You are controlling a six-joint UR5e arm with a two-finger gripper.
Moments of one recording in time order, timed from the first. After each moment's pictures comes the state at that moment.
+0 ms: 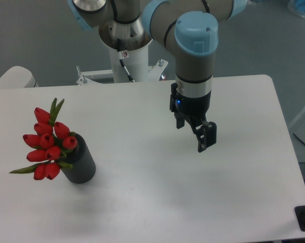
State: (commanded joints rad) arm 2.52 -1.81 -1.52 -1.11 1.49 1.55
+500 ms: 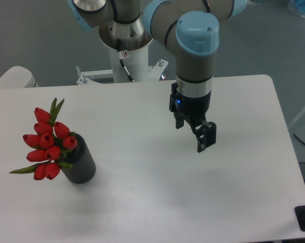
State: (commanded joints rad) arm 2.53 -1.81 -1.54 -1.11 1.45 1.55
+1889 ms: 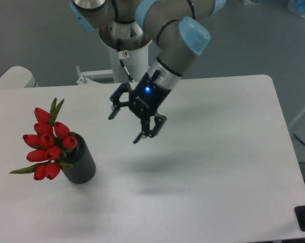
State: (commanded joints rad) arm 2.55 -1.62 -1.96 -1.01 0.66 1.25
